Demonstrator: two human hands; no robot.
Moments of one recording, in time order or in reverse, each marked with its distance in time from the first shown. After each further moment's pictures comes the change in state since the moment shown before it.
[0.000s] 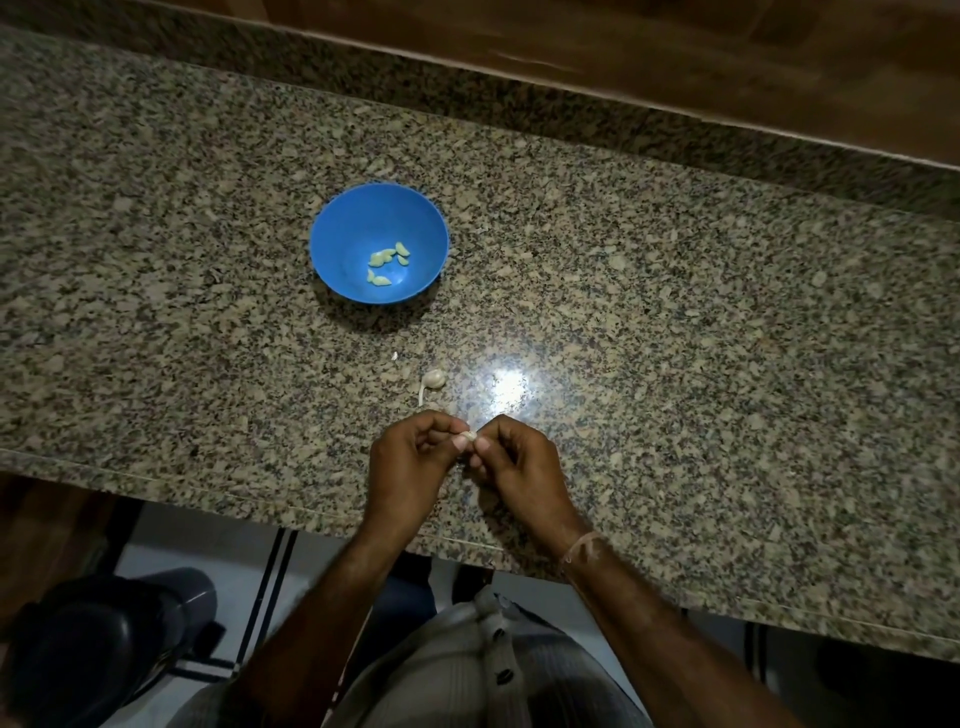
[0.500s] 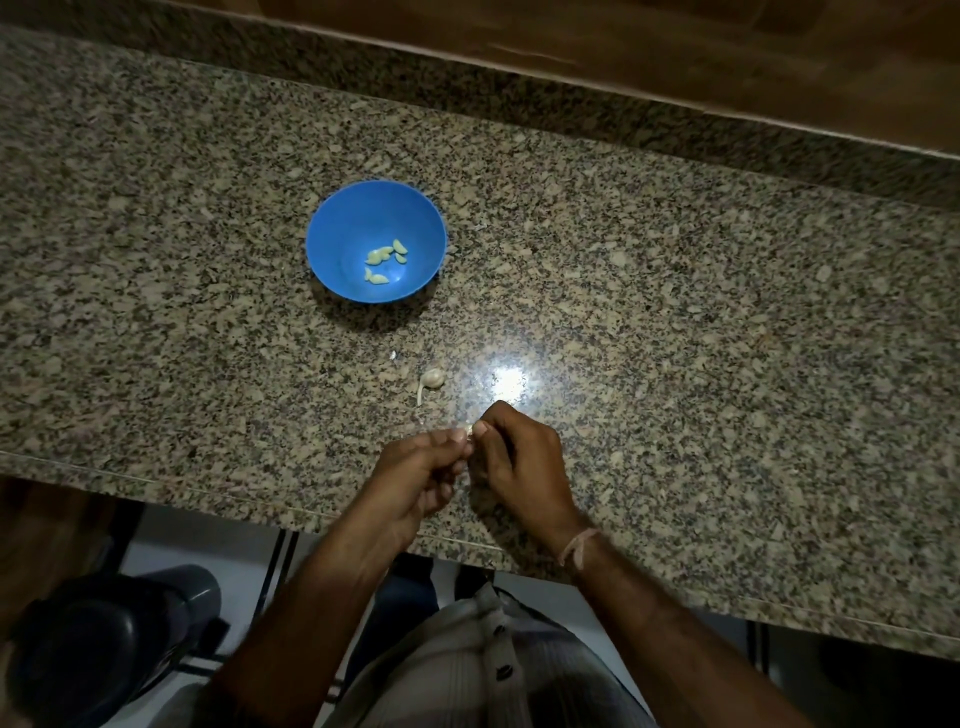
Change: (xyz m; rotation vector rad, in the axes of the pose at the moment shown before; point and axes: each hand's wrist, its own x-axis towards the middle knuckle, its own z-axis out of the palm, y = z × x) left_hand 0.004 0.008 -0.001 -0.551 -0.215 -0.573; right_hand 0.004 -0.014 -0.002 -0.321 0.113 -0.257
